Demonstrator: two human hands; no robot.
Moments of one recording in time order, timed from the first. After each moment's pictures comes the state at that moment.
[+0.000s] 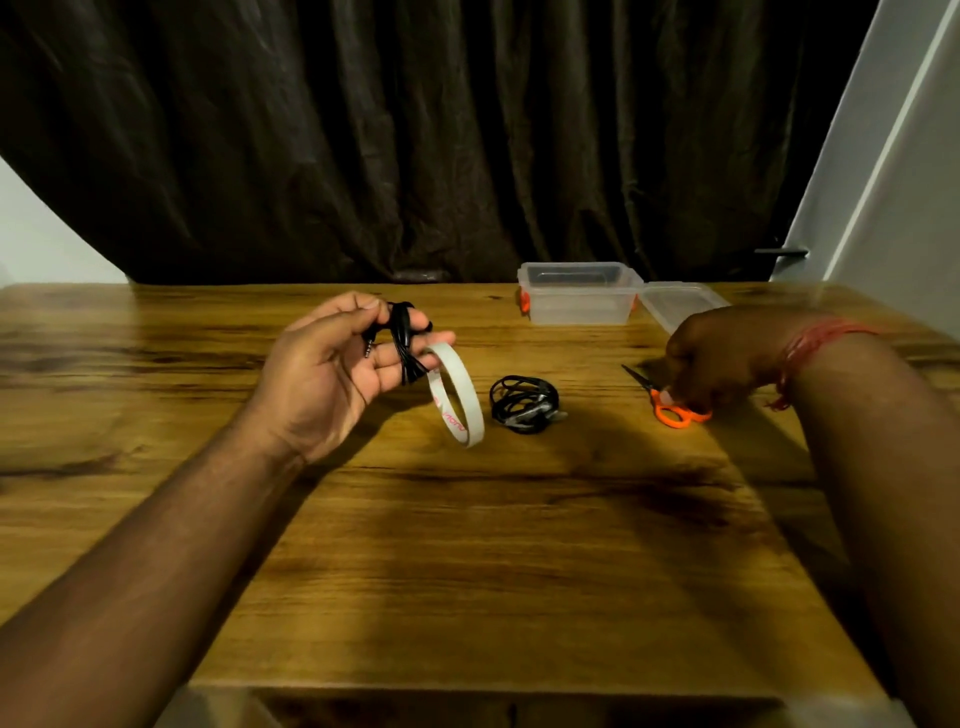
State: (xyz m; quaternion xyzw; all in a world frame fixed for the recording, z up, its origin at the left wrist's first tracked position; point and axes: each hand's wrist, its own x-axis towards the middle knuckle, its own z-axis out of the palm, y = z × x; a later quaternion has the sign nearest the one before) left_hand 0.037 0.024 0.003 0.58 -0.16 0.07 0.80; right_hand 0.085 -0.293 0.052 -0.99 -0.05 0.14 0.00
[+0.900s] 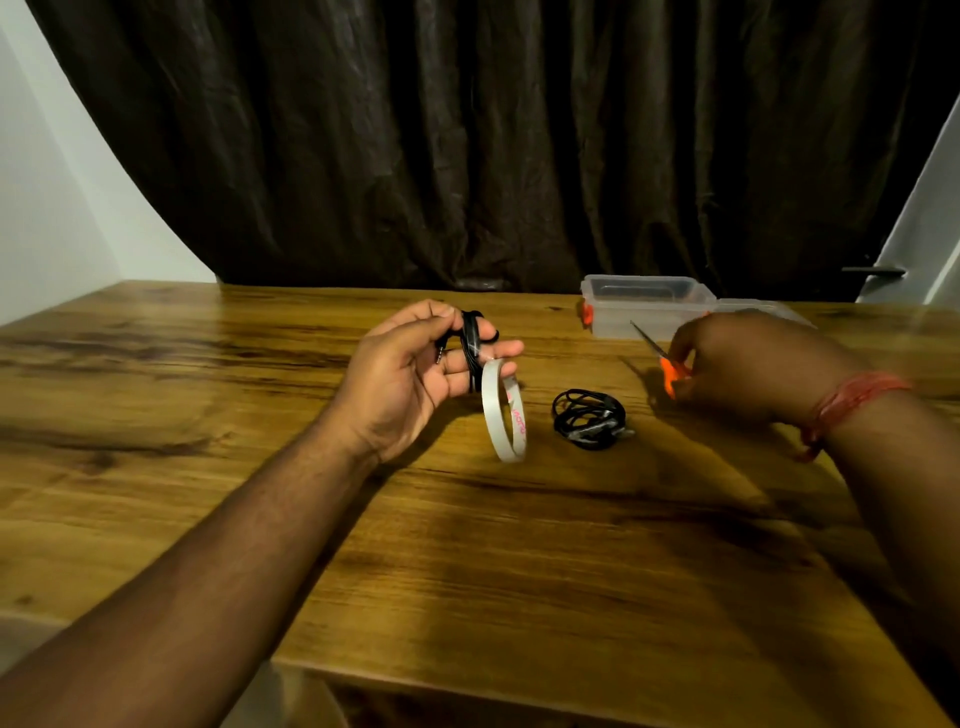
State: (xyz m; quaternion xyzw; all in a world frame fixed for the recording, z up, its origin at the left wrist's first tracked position) left_hand 0.036 0.024 0.005 0.57 -0.15 0.06 0.81; right_hand 0.079 -0.249 0.045 -0.99 -0.12 -0.06 -0.01
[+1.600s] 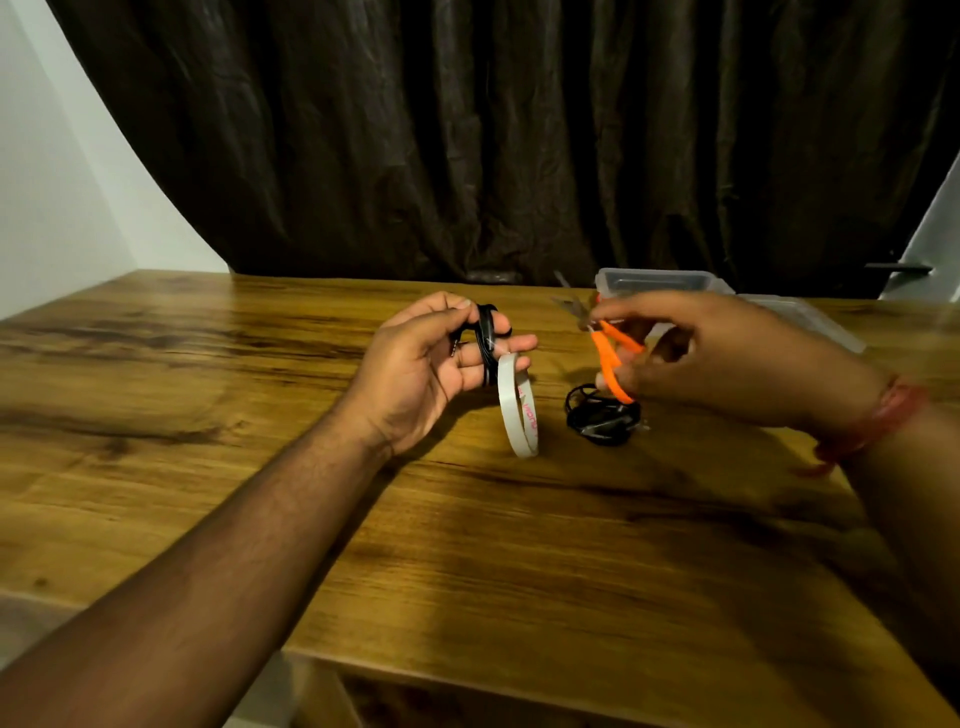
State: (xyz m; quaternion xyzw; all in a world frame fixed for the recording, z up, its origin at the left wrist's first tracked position) left_hand 0.036 0.024 0.005 0.57 -0.14 0.06 0.81; right_hand 0.045 -0.220 0.055 -0.91 -0.28 -0.02 0.30
